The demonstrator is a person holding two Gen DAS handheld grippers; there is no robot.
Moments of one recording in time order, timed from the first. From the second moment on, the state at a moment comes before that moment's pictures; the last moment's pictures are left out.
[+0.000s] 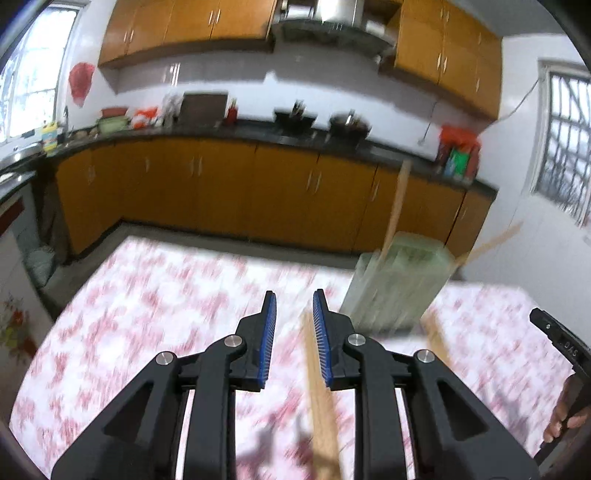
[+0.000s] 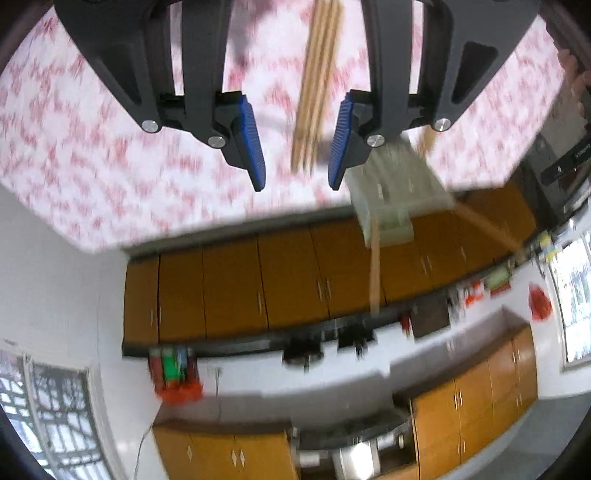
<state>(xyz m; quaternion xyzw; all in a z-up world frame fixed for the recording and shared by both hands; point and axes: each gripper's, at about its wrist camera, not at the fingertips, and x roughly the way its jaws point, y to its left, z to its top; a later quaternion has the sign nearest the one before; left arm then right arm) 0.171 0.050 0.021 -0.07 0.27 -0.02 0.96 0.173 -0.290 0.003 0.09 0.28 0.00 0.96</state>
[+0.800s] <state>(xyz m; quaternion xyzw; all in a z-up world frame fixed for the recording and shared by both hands) 0.169 0.038 -0.087 -0.05 0.42 -0.03 0.91 0.181 -0.257 -0.102 0.04 0.43 0.00 0.90</state>
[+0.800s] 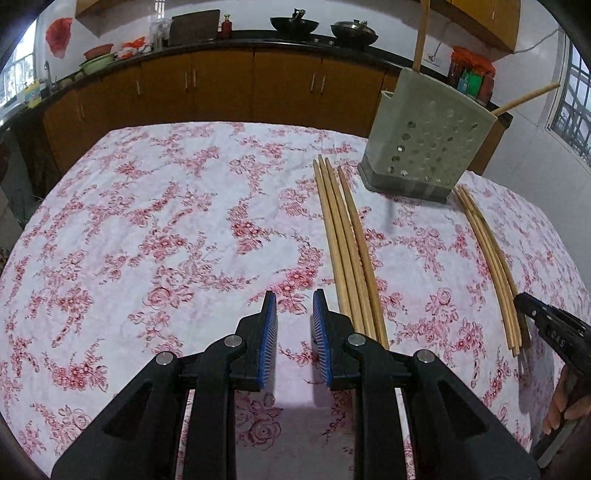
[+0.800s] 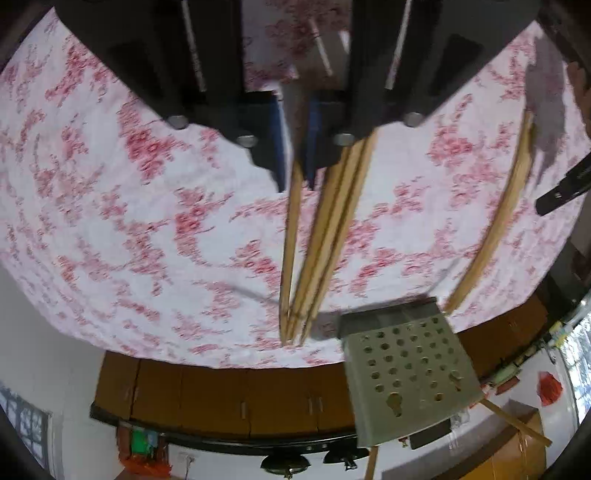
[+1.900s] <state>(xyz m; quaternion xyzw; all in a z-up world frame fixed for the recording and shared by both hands) 0.174 0.016 -0.099 -0.01 0.43 -0.06 0.90 0.180 -0.268 -0.104 0.05 0.43 0.00 0.90</state>
